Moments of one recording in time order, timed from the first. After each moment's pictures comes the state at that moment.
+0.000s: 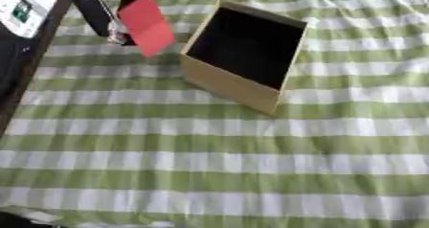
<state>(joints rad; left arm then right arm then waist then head) -1.15 0.59 -0.23 -1.20 -0.59 -0.15 -0.90 -0.42 -0.43 -0.02 -1.98 -0.09 0.05 -0.22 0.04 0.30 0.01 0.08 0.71</state>
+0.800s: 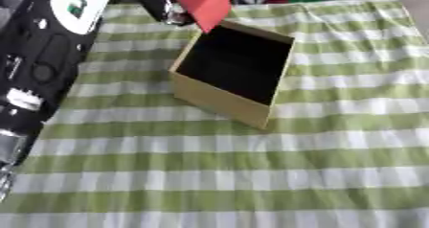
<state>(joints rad) -1.23 0.40 -0.20 -1.13 -0.62 0.04 -0.72 -0.44 -0.42 -0.02 -1.98 -0.09 0.05 -0.21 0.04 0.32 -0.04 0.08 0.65</state>
